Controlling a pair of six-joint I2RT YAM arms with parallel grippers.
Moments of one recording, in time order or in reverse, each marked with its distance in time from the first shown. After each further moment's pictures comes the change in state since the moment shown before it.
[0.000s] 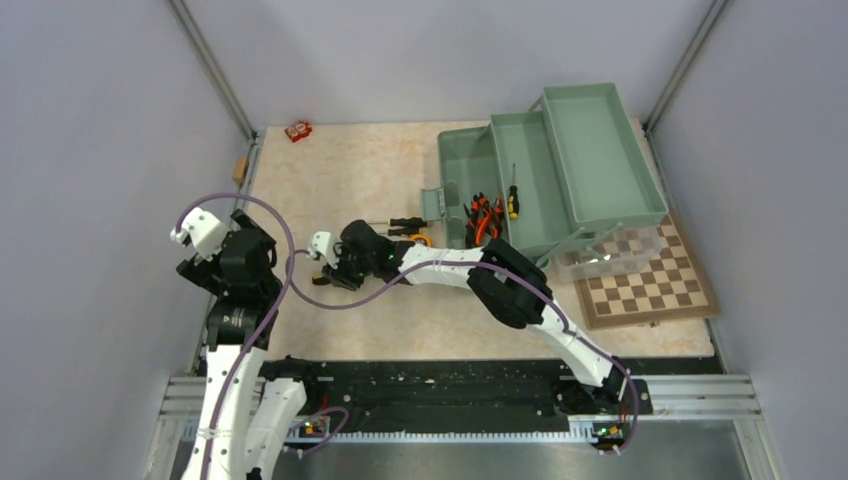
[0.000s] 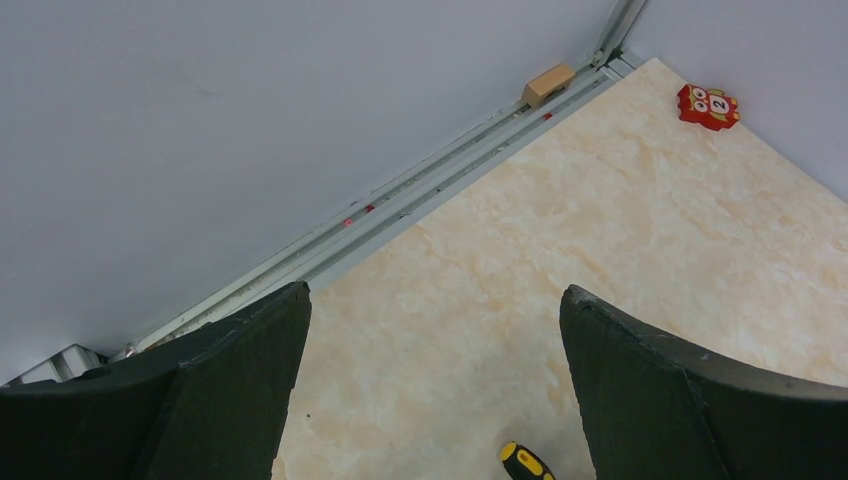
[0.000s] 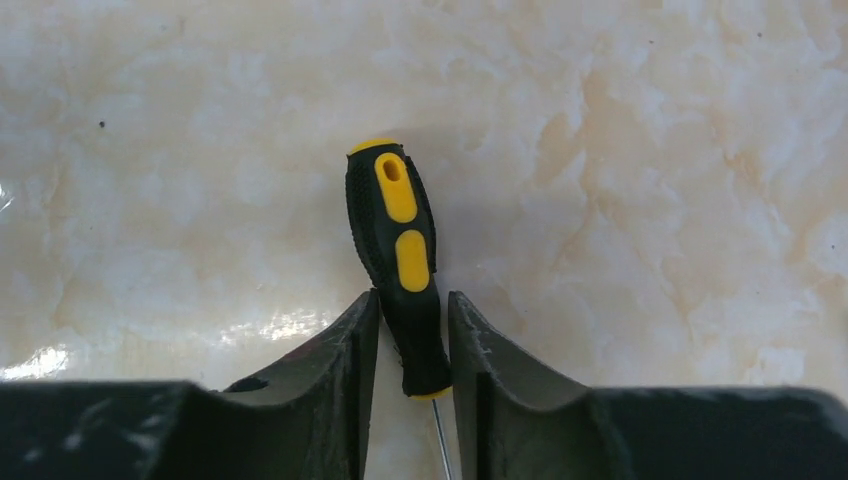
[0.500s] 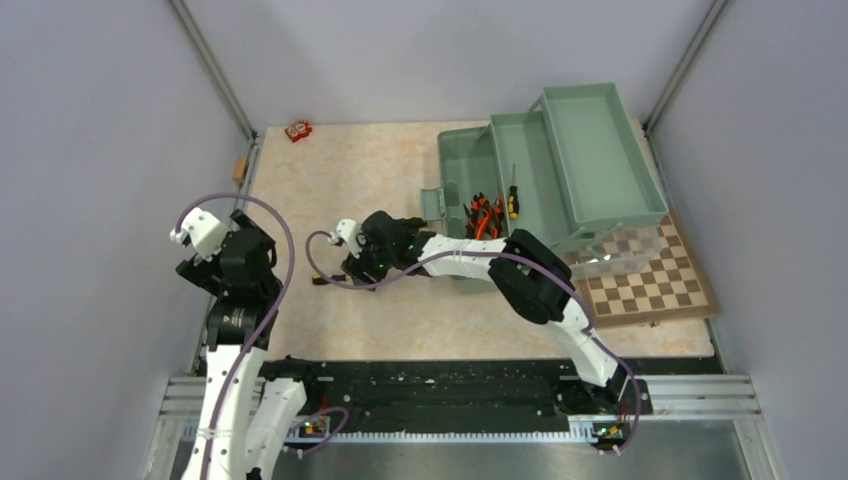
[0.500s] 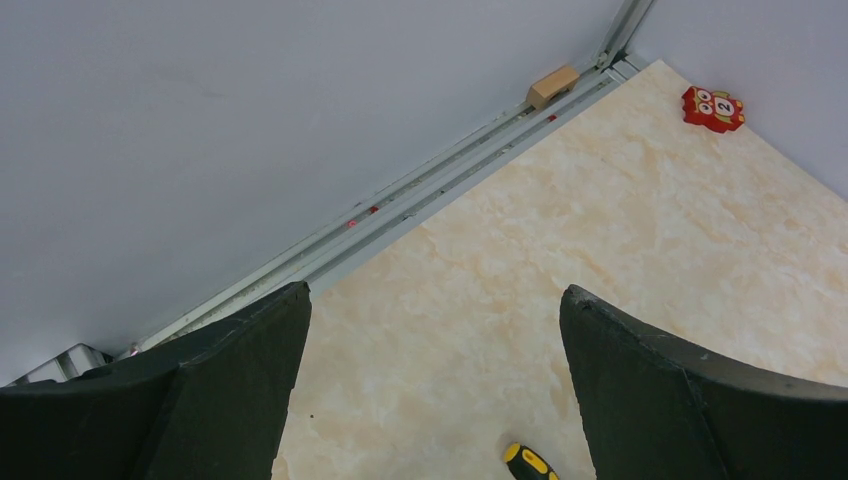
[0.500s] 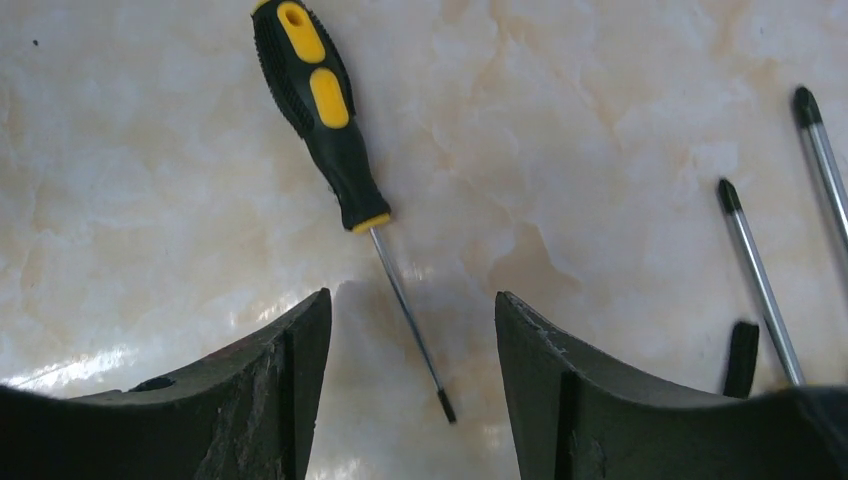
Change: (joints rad) left arm 0.000 0.000 0.000 0.000 -0.007 0.003; right arm -0.056 -0.182 -0.208 -0.085 0.044 0.101
